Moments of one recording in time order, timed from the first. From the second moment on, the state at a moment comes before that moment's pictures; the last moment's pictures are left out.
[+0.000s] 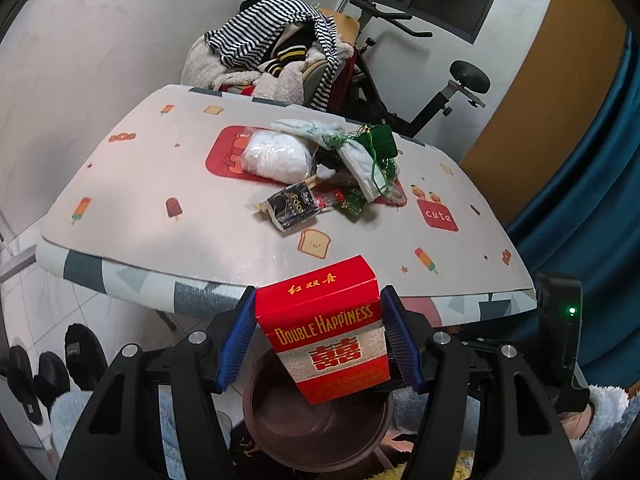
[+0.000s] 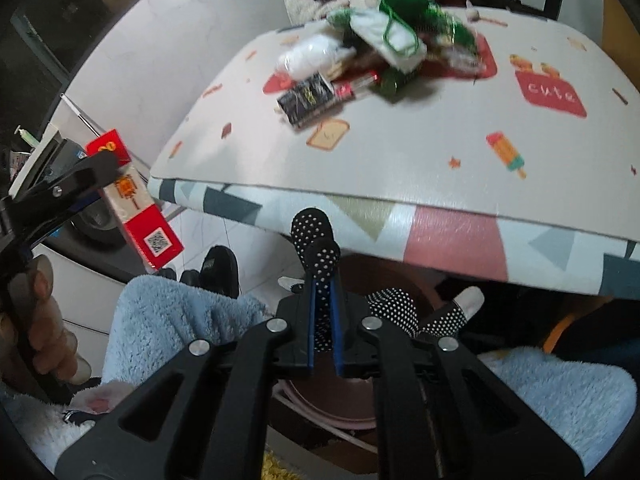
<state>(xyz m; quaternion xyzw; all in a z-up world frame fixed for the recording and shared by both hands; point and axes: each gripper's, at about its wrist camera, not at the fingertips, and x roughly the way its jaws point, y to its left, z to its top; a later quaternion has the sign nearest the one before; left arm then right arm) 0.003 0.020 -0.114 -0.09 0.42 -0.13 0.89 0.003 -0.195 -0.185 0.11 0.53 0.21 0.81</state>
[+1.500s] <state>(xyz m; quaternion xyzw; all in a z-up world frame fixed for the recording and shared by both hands) 0.013 0.005 -0.155 -0.08 0.48 -0.11 0.87 -0.002 -0.221 -0.158 0.09 0.47 0.08 0.88</state>
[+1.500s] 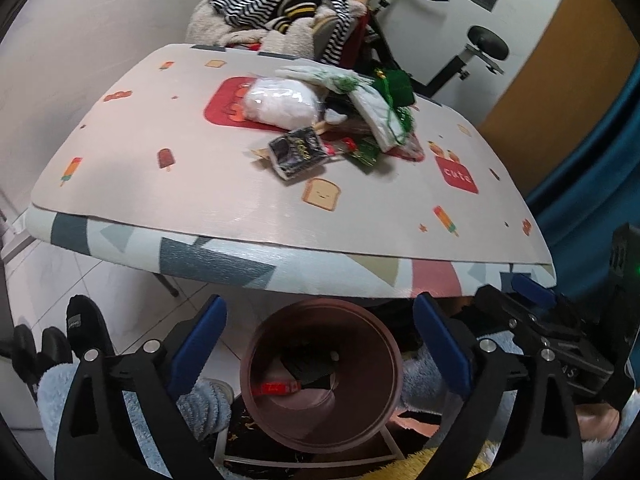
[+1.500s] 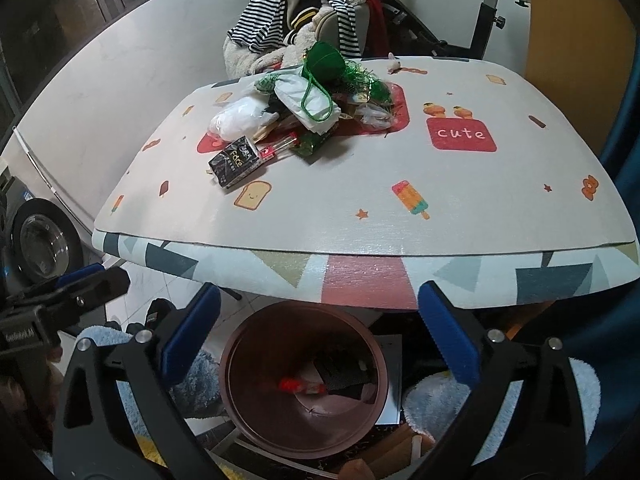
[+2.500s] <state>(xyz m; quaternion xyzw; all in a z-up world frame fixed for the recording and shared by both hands) 0.052 0.036 -0.155 -0.07 0.43 -0.03 0.90 0.053 -0.246 -0.169 0.10 0.48 0.08 0.87</state>
